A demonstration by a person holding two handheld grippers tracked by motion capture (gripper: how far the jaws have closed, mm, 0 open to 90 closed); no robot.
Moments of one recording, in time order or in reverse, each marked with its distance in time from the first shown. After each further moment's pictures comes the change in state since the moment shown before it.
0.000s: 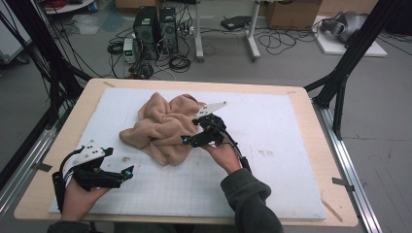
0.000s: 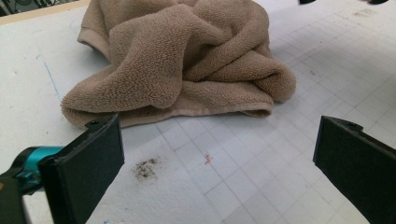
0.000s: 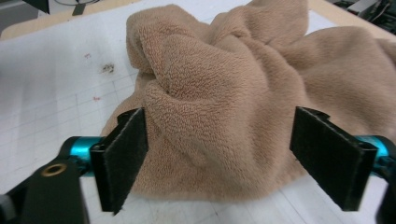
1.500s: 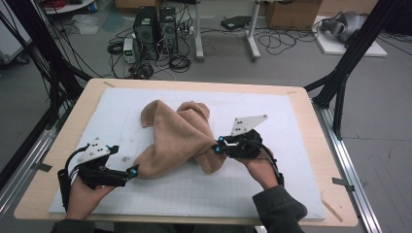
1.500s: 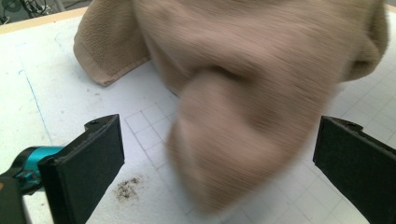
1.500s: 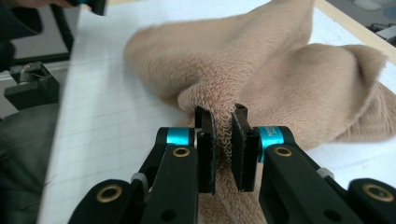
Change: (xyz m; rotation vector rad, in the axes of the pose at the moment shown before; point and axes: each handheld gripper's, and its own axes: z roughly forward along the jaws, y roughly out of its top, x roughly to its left) left arm -0.011 0.013 0.005 -0.015 -0.030 0.004; right arm 0.021 -0.036 -0.111 -0.031 0.098 -0.156
